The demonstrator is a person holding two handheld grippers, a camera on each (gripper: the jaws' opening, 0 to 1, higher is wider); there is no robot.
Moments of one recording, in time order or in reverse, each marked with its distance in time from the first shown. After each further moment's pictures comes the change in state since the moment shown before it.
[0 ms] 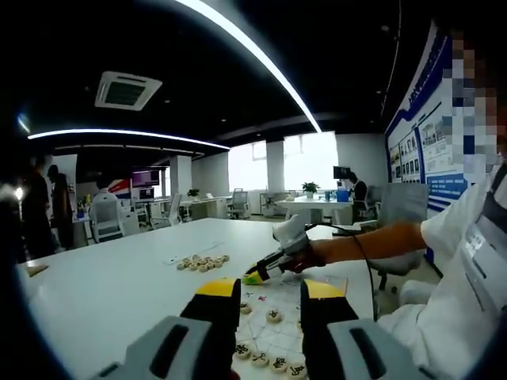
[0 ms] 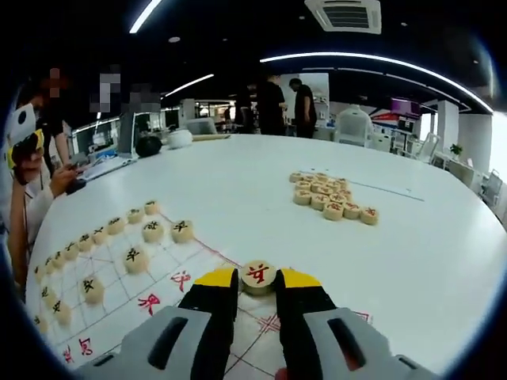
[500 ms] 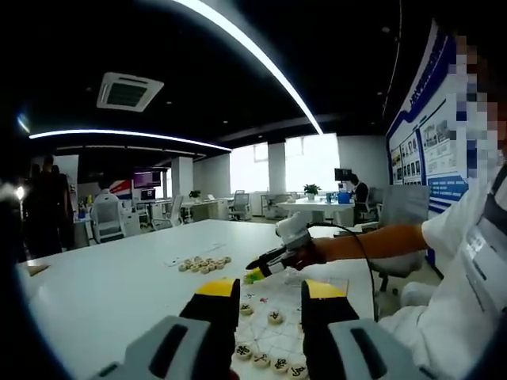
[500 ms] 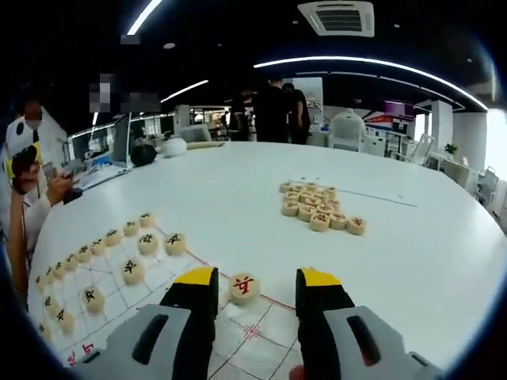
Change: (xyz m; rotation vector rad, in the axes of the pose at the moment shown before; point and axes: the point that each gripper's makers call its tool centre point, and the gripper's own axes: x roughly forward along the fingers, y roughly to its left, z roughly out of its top) left arm -0.001 0.002 0.003 -0.002 -0.010 0.008; right arm -0.008 -0.015 0.020 0.025 -0.038 -0.034
